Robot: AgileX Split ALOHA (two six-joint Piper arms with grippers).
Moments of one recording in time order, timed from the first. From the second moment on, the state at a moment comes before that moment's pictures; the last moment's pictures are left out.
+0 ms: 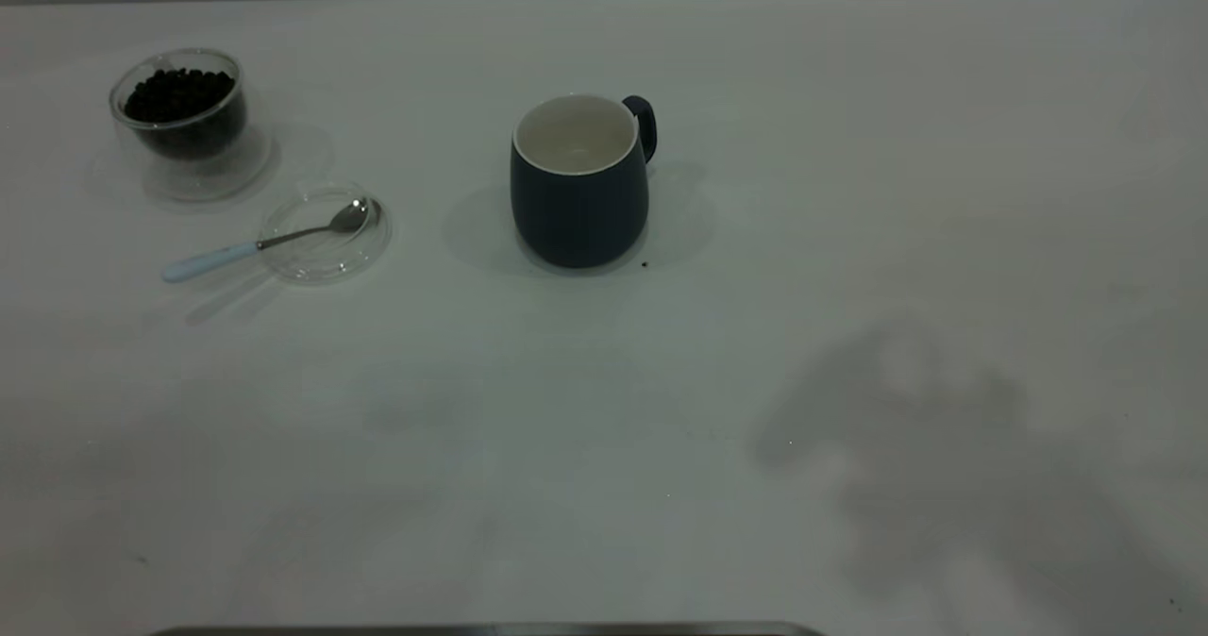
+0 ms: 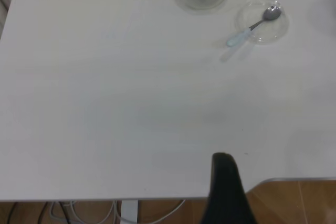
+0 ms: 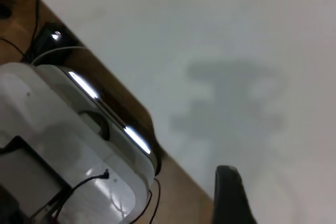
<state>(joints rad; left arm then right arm) 0.03 -0.02 -0.49 -0.02 1.14 0.05 0.54 1.34 -1.25 0.15 1.23 -0.30</state>
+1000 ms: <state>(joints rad) 0.03 -0.02 -0.49 -0.02 1.14 0.05 0.28 0.45 -0.64 0.19 1.16 -0.29</state>
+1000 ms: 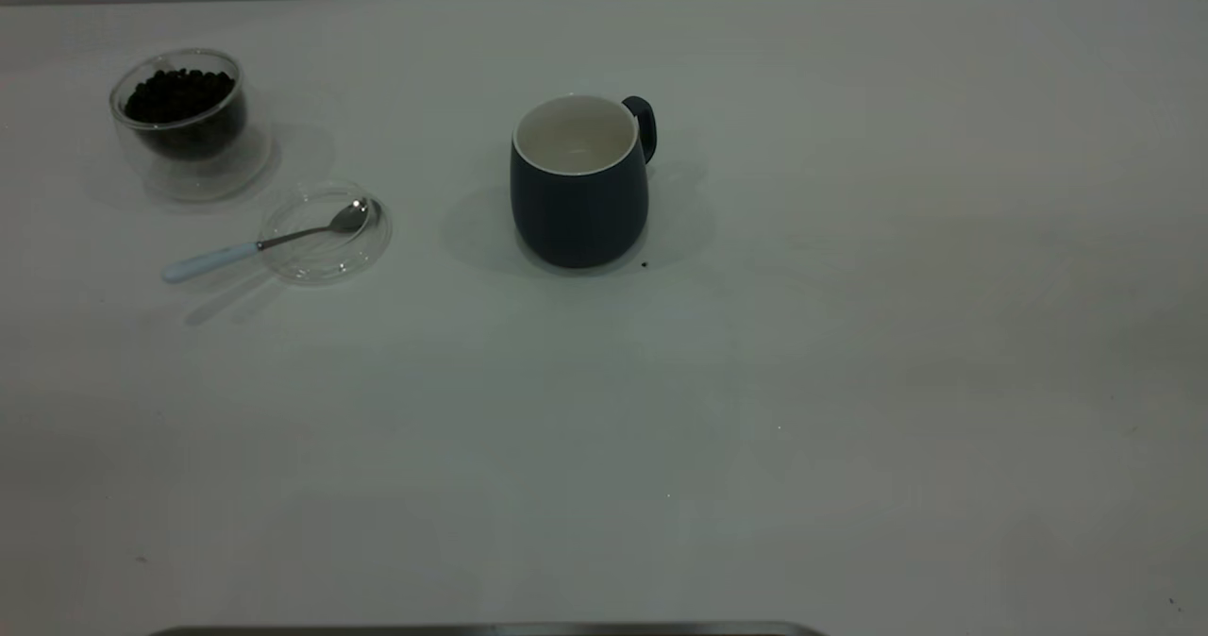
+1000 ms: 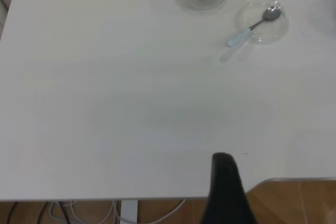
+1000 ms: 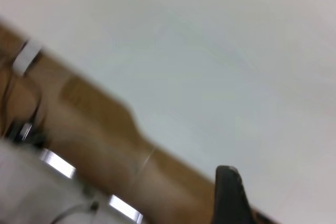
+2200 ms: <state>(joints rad) 0.03 -0.02 -0.49 -0.02 1.14 0.05 -0.01 -0.02 -0.47 0.03 1.13 -0.11</state>
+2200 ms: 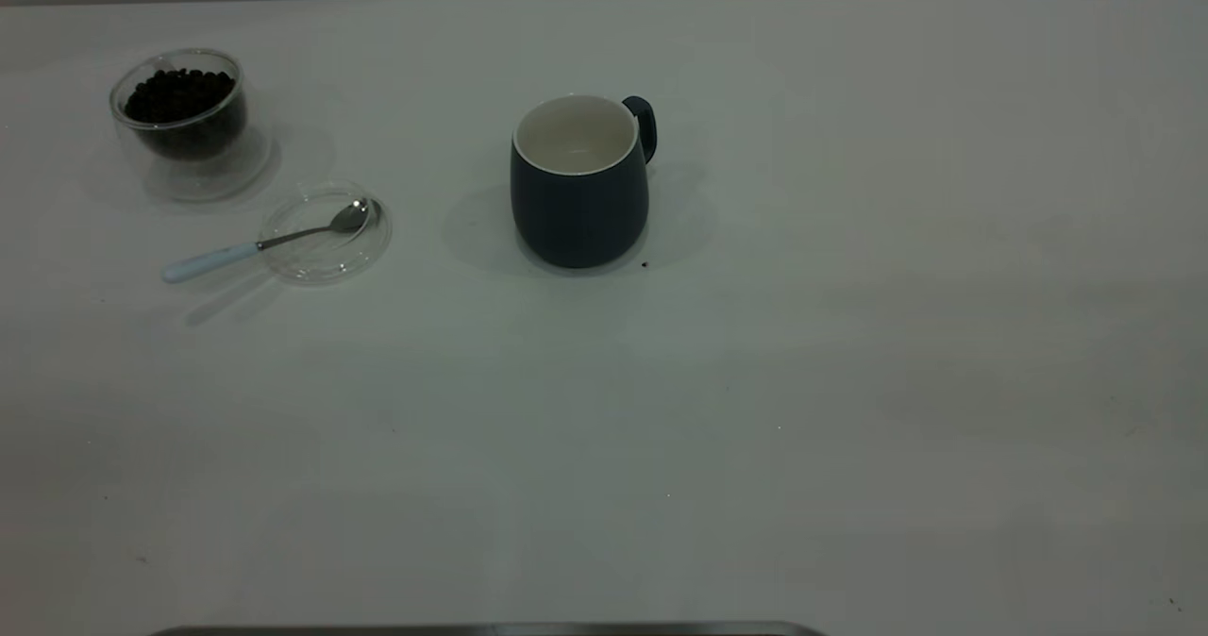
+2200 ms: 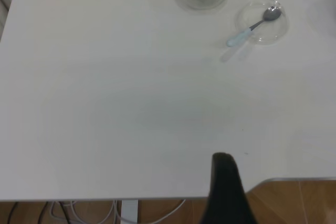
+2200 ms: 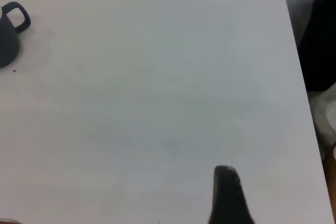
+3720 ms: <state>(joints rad) 0.03 0.56 -0.66 -0.30 0.83 0.06 -0.01 -0.02 -0.47 0.03 1.13 -0.11</state>
